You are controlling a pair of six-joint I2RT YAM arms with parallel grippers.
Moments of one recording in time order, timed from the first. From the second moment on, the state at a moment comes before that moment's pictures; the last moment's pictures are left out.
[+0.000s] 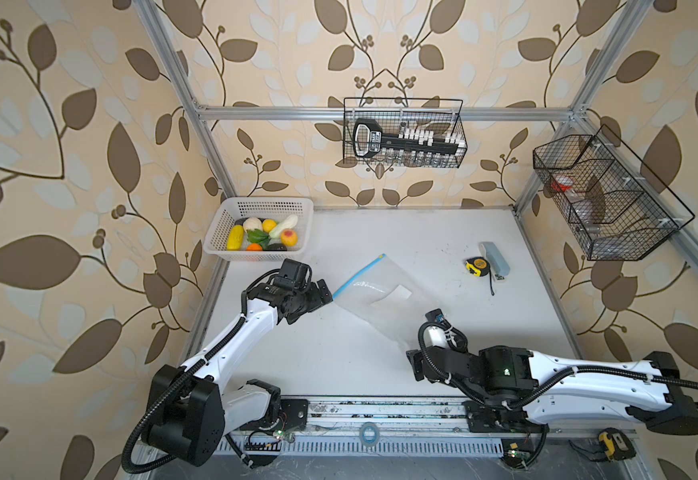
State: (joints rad) left arm -0.28 1.18 0.80 -0.64 0.13 -0.77; right arm 1.38 1.00 0.76 -0.84 0.62 0.90
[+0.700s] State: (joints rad) left arm -0.28 1.22 0.78 -0.61 0.18 -0.79; right arm 1.09 1.03 0.54 -0.61 0.61 0.78
